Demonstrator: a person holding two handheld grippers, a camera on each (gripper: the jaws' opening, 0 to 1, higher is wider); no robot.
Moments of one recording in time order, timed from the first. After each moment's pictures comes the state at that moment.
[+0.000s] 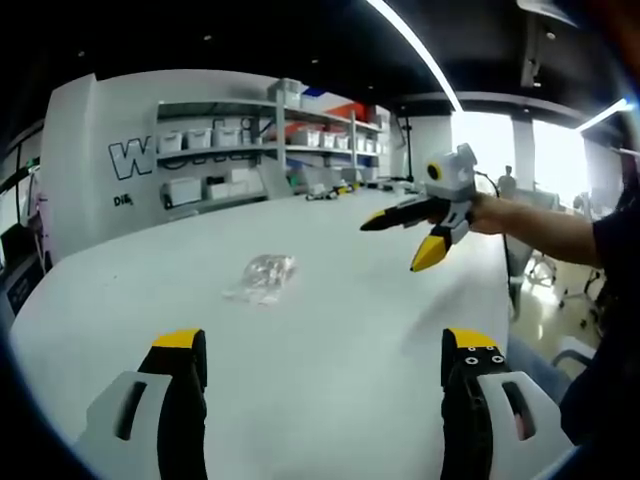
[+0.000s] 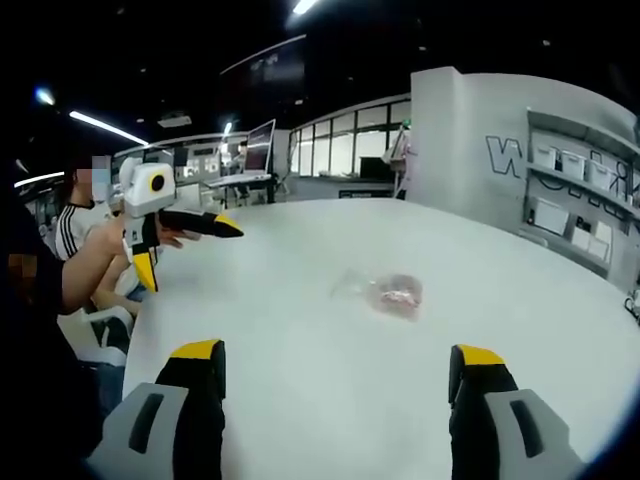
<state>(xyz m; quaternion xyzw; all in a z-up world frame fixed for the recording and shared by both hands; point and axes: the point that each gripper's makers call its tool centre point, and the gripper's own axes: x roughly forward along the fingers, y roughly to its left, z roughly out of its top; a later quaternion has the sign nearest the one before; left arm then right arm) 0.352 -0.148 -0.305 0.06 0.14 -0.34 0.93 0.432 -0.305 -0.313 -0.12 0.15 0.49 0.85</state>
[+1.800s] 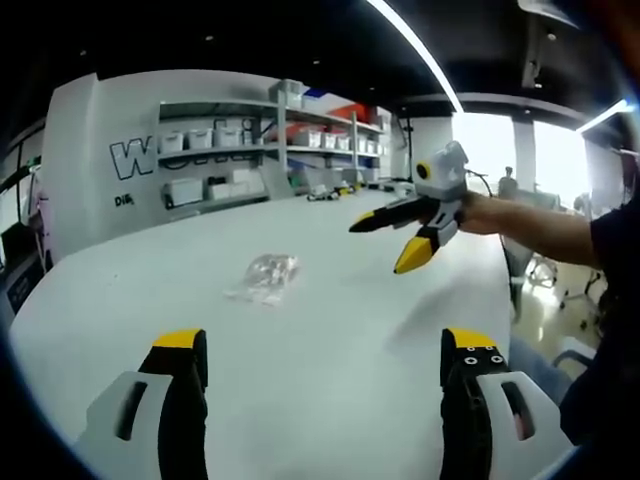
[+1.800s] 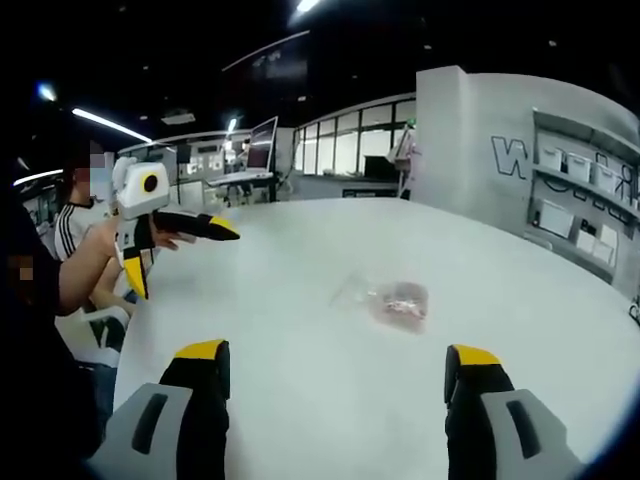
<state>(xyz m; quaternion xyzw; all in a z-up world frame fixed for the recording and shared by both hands) 0.353 -0.146 -0.307 0.06 0.14 -0.33 0.93 0.444 -0.287 -0.315 -0.12 0.16 0.50 0.84</state>
